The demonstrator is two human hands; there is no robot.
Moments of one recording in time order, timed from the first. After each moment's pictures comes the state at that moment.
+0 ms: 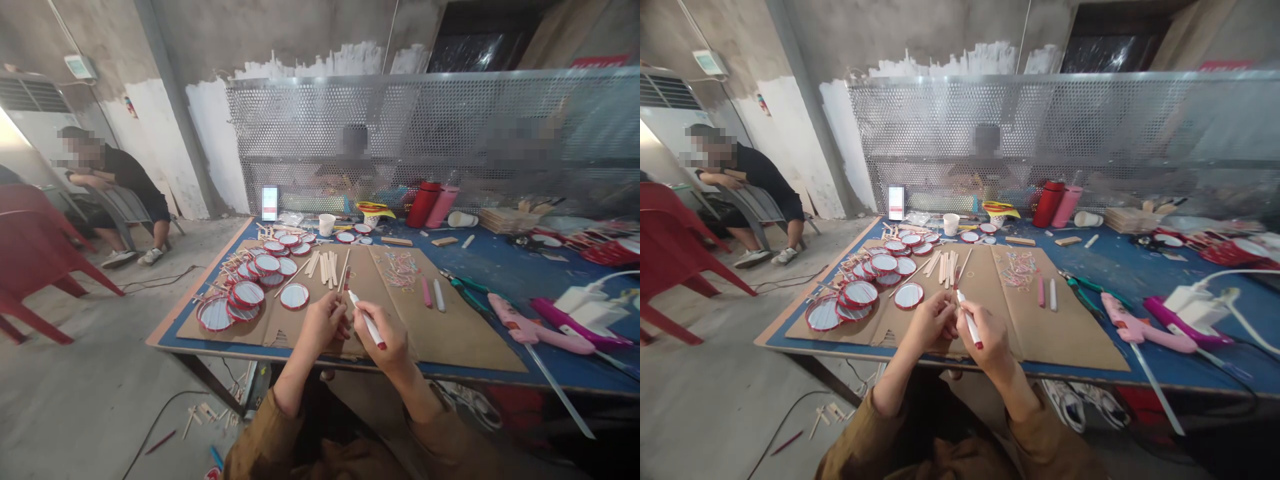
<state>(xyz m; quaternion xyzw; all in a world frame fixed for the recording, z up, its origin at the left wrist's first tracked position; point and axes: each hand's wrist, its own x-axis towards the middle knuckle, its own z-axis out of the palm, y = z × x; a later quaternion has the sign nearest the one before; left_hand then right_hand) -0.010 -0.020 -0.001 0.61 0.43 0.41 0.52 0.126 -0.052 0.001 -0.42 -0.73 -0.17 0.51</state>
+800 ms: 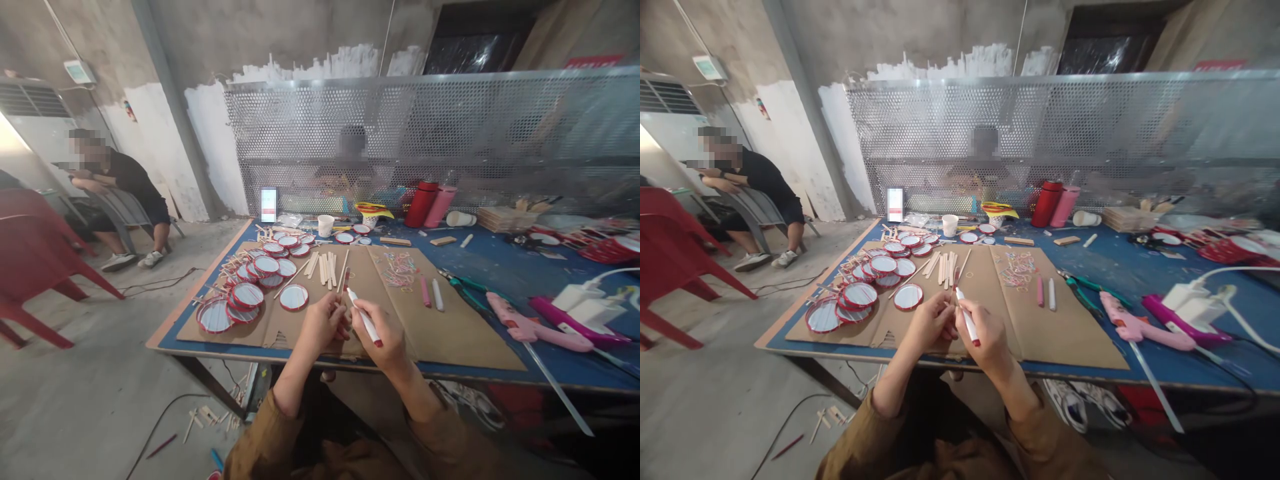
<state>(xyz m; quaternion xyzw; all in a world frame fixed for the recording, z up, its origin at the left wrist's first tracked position) -0.010 -0.020 0.001 0.61 0.42 0.41 0.53 0.126 -0.051 0.001 -0.41 -0.74 -0.16 0.51</state>
